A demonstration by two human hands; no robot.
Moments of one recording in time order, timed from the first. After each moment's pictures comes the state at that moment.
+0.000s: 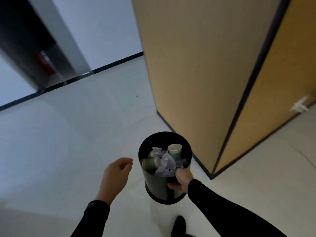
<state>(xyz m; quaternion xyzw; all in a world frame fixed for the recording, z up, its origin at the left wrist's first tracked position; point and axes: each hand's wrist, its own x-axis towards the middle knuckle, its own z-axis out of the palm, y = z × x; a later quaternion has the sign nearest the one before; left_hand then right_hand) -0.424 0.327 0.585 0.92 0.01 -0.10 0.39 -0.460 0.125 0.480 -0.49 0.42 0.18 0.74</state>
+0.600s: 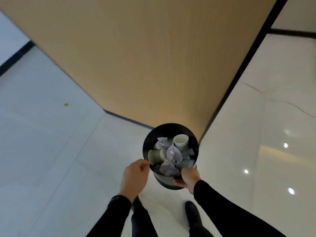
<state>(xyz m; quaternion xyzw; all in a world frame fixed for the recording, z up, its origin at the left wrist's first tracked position) -0.169 0.221 0.454 0.88 -0.26 -0.33 0.22 -0.306 0.114 0.374 -0.24 0.66 0.01 0.72</state>
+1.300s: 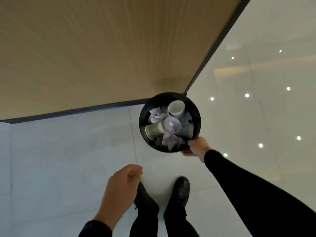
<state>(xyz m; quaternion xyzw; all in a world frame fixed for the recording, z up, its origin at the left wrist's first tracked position) -0.025 0.181 0.121 0.76 -0.38 -0.53 0.08 -0.245 0.090 0.016 -0.13 0.76 -0.11 0.62</state>
